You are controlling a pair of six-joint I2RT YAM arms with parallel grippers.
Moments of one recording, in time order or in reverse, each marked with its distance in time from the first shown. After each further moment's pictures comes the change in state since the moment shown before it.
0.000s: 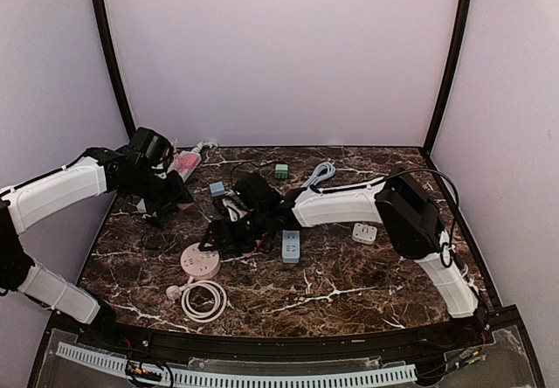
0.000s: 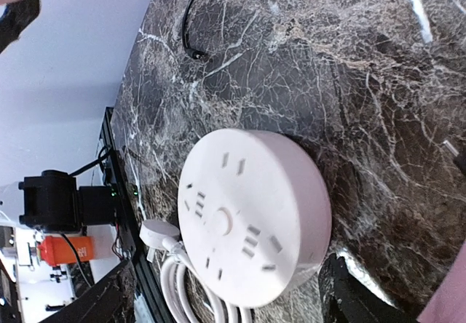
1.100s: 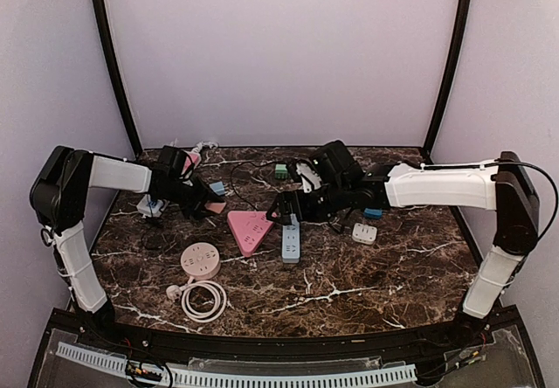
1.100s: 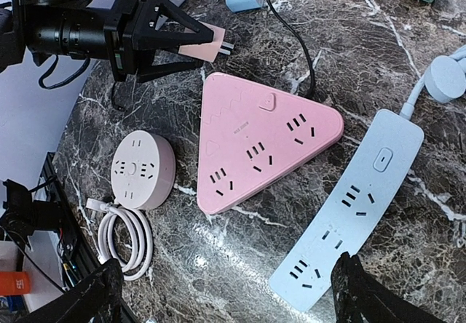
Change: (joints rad) left arm 0.132 0.506 0.042 0.501 0.425 -0.206; right arm -0.146 -0.665 -0.589 -0.090 0.361 -0.201
